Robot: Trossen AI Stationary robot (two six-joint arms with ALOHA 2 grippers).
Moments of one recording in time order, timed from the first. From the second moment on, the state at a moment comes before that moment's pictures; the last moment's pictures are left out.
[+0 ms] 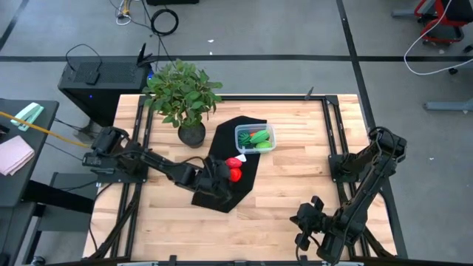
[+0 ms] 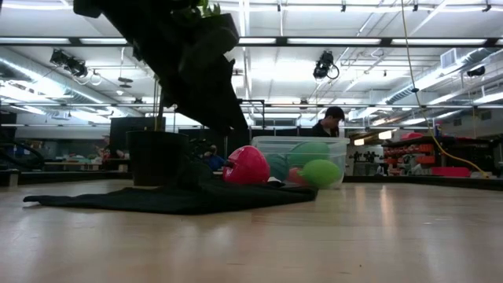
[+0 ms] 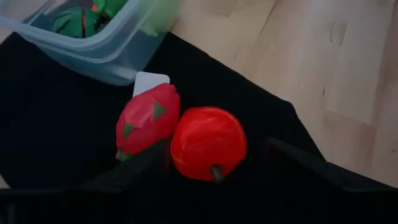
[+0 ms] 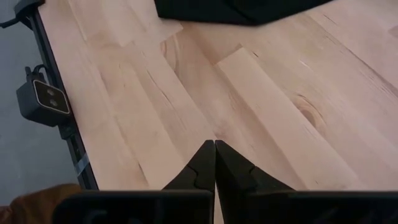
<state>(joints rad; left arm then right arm) -0.33 1.73 1.02 -0.18 -0.58 -0.58 1.02 1.66 1.15 -0.86 0.68 1.57</state>
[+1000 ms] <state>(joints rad) -0.24 1.75 1.02 -0.15 -0.39 -0.50 0.99 1.66 1.15 -0.86 0.68 1.57</state>
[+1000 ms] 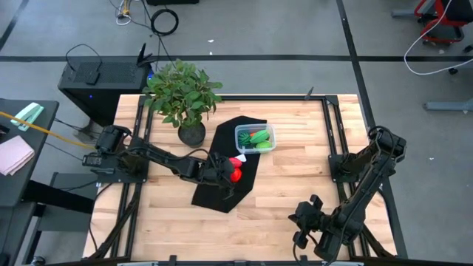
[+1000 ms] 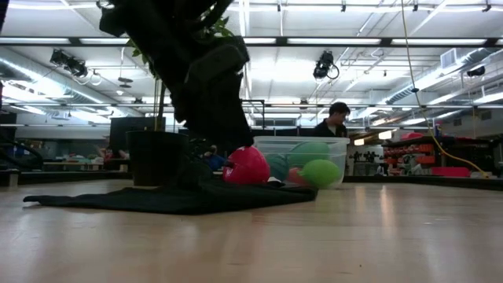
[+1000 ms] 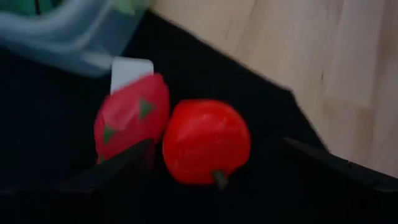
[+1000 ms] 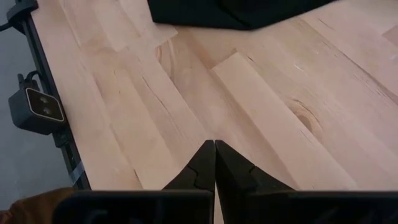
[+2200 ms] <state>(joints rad) -0.19 1.86 1.02 -0.02 -0.37 -0.63 0.98 1.66 1.15 -0.84 0.68 1.56</state>
